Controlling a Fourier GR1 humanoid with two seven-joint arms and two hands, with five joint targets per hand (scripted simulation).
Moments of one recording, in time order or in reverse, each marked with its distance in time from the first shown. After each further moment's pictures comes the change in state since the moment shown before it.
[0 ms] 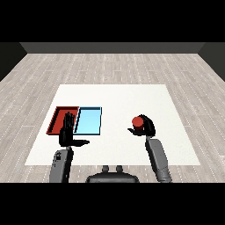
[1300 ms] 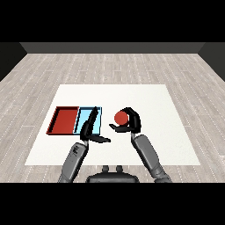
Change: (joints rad) left arm -0.169 -0.031 -0.321 0.017 -0.111 0.212 0.276; right arm -0.140 0.047 0.319 -0.186 -0.039 -0.362 -0.038
